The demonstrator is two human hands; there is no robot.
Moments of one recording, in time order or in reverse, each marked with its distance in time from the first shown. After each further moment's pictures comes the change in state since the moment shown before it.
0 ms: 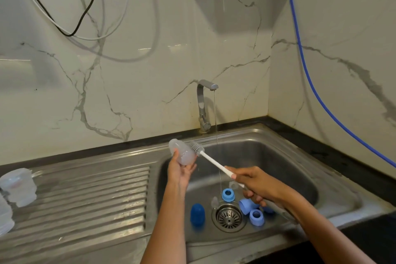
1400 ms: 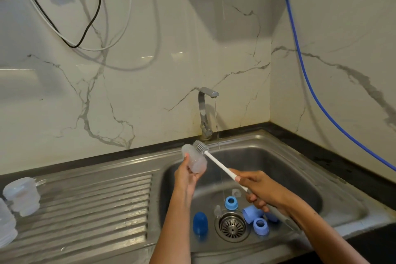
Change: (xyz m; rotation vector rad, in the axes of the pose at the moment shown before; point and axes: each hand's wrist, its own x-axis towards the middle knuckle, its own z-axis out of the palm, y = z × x) left_hand -0.008 -0.008 0.007 0.111 -0.021 0.031; right_hand -0.006 -0.004 -0.004 0.094 0.022 -0.016
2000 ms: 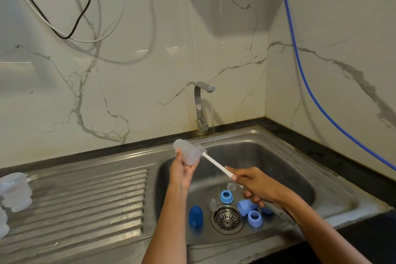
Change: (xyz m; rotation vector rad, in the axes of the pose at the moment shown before) left_hand -0.001 0.002 0.006 -0.271 -0.025 -0.065; right_hand 0.001 0.005 0.000 -0.158 0.002 -0.006
